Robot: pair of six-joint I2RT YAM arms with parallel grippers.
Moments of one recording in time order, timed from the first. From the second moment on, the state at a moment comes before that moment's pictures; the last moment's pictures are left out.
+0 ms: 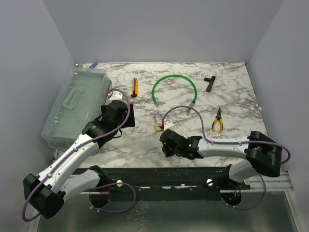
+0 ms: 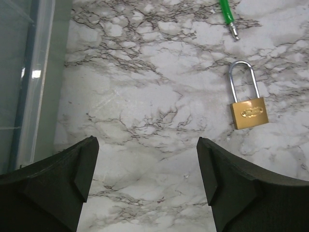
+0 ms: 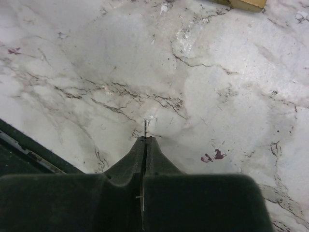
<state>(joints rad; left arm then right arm) -0.60 0.98 0.87 -0.61 -0.43 -0.44 1.16 1.51 0.78 -0.20 0.27 0.59</state>
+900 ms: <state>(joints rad) -0.60 0.82 0.64 -0.12 0.35 -0.71 0.78 0.92 0.35 0.51 -0.23 0.63</state>
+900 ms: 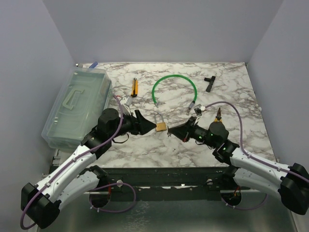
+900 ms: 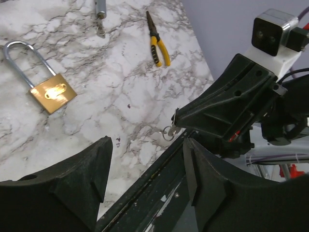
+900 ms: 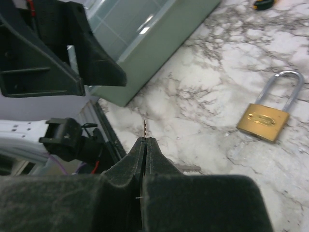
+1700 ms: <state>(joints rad) -0.63 0.90 0.57 0.26 0.54 -0.86 0.72 1.03 0.35 0.78 -0.57 0.74</state>
